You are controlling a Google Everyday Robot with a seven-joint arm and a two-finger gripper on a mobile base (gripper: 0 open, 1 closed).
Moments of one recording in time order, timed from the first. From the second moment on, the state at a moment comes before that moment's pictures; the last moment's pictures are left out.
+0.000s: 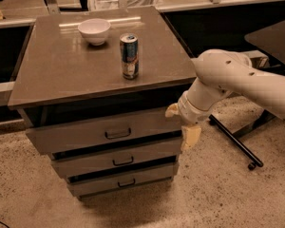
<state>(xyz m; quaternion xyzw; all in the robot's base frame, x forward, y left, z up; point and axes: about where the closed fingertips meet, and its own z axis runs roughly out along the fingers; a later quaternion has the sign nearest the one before) 0.535 -0.119 0.695 -0.80 0.58 0.07 0.14</state>
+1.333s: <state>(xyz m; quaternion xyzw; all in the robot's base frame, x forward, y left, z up) 0.614 -0.105 0.663 -0.78 0.60 0.02 0.15</state>
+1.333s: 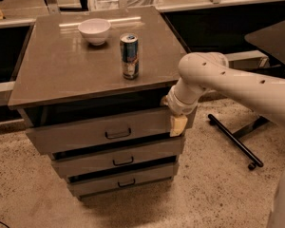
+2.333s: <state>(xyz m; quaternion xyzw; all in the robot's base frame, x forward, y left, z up) 0.600 -0.111 0.661 -0.78 0.61 0.02 0.13</state>
